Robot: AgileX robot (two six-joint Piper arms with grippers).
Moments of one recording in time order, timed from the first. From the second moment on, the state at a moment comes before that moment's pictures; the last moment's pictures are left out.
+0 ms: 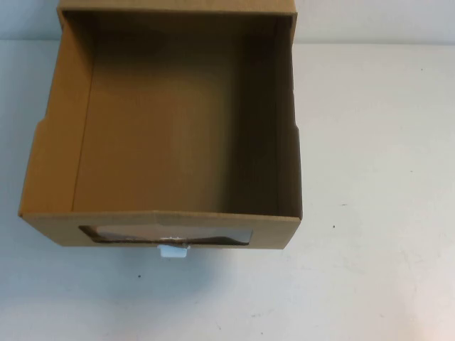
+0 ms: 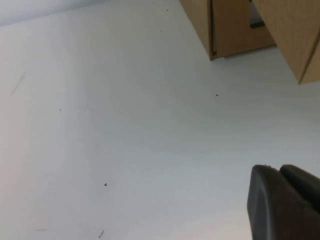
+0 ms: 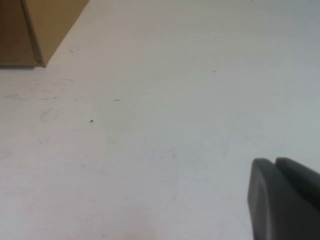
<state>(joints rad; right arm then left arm) 0.03 -0.01 0.03 0.15 0.35 -0.17 -0.09 -0.02 0.03 -0.07 0.38 0.26</state>
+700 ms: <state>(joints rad) 0.03 -0.01 0.03 0.15 0.35 -0.17 -0.09 -0.02 0.03 -0.21 0.34 0.26</state>
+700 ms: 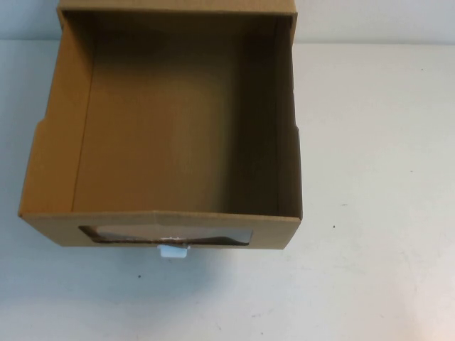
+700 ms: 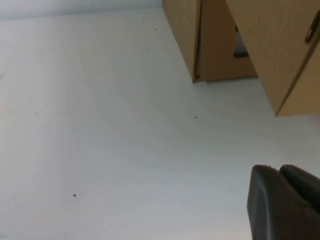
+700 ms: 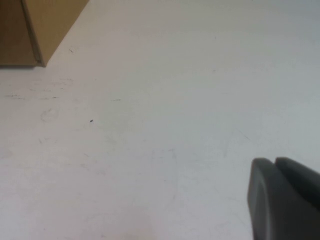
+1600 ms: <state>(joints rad) 0.03 -0.01 0.03 0.15 0.35 -0.17 -0.09 0.13 -0.19 -0.72 0.22 0.26</state>
